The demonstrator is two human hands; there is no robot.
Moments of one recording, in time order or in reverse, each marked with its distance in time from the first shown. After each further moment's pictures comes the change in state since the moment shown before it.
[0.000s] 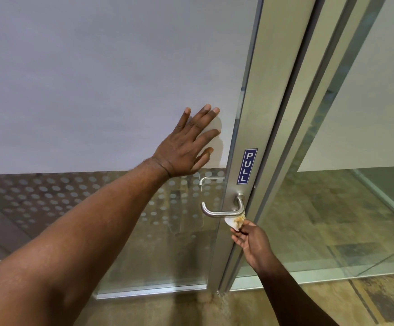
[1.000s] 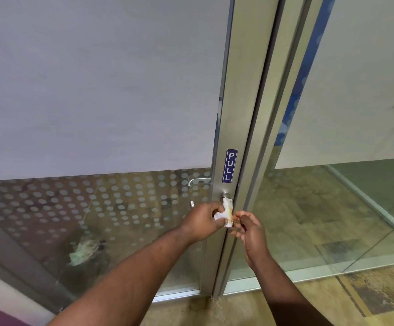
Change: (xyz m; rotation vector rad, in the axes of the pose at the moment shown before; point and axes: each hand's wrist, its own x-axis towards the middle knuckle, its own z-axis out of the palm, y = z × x) left_hand -0.065 0.168 0.028 -0.977 -0.522 -0.779; right_hand -0.059 -0.027 -0.010 -0.088 0.025 -0.300
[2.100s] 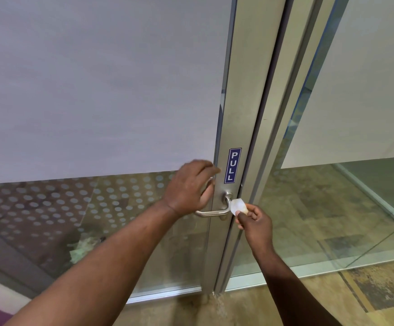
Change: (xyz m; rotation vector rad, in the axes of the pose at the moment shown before) left_hand 0.041 0.007 -0.074 0.490 0.513 0.713; right_hand 0.042 0.005 -0.001 -0.289 0.144 -0.187
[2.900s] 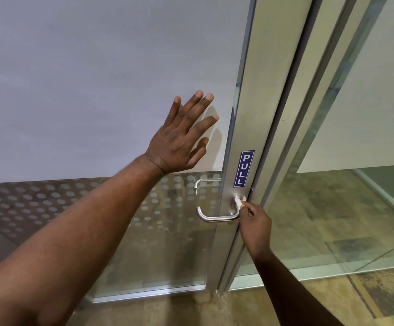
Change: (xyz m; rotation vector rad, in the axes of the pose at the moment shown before) left_hand 0.074 -0.076 -0.041 0.415 0.102 0.247; right_hand 0.021 0.002 0.033 -0.445 0.097 -0.265
